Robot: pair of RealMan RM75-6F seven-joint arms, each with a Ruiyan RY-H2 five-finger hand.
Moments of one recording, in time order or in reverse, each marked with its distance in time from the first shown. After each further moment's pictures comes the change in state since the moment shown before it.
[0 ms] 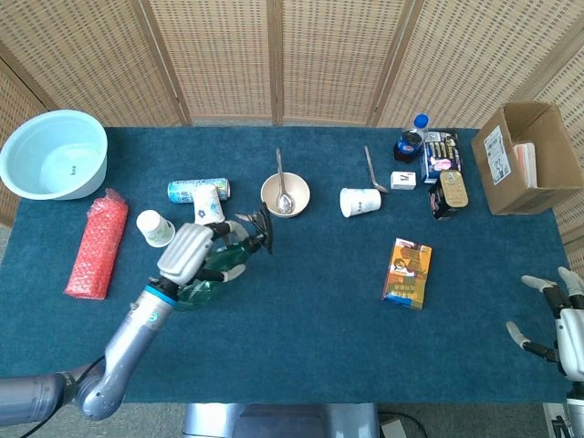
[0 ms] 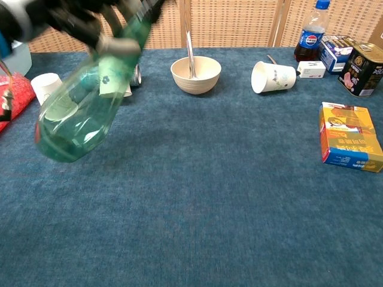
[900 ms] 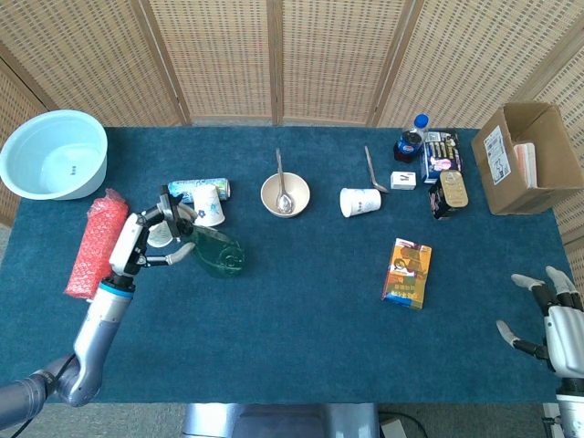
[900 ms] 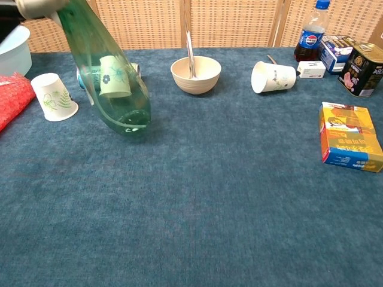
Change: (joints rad) left arm 0.157 -0.095 -0.014 0.383 0.249 0.111 -0.876; right arm 0.013 -0.008 -0.002 -0.030 0.016 -0.024 -0.022
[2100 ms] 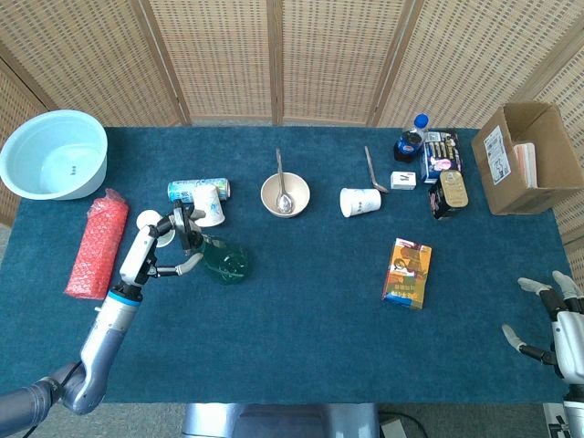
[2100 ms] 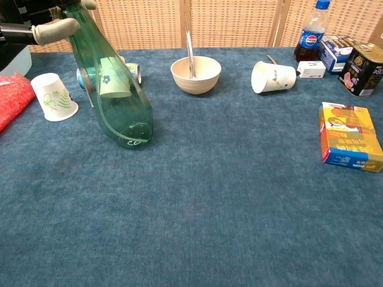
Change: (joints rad) left arm 0.029 -0.027 0.018 0.004 0.027 -0.016 0.093; right arm -0.017 0.011 -0.013 0.016 -0.018 0.015 0.061
